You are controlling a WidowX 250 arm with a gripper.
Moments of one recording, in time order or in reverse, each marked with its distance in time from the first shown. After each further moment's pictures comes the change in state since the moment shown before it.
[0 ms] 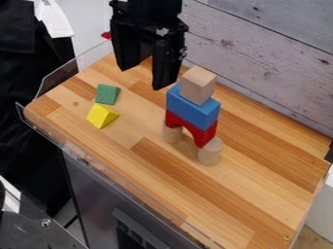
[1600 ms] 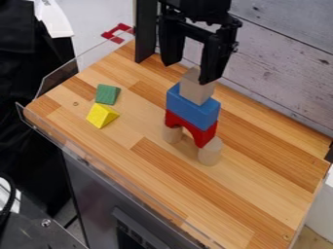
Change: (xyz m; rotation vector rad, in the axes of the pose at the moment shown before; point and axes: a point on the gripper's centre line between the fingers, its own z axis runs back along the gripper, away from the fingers) arm 0.038 -0.023 0.001 -0.004 0.039 -0.001
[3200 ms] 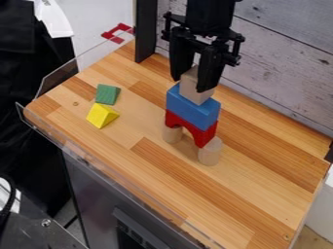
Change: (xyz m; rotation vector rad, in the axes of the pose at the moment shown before) arm 0.012 -0.002 -0.021 -0.013 0.052 0.020
